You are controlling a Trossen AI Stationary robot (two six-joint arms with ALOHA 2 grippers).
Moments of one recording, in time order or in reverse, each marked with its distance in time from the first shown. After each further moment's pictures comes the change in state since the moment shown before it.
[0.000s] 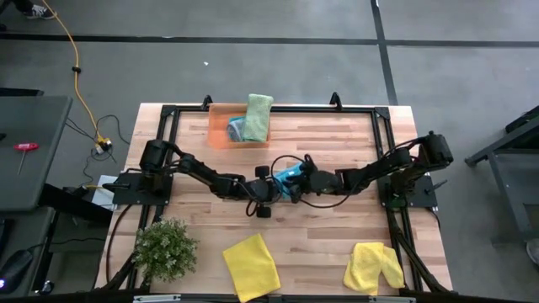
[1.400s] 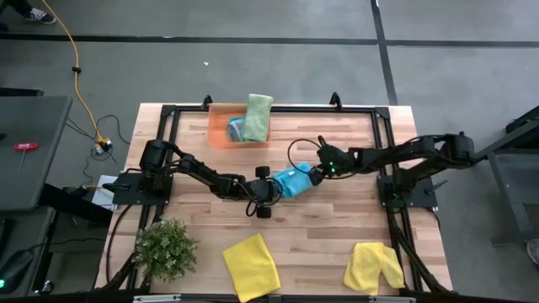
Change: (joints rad) left arm -0.001 -0.001 0.000 0.008 0.008 -0.001; right arm -0.309 -0.247 -0.096 -0.568 -0.284 -0.083
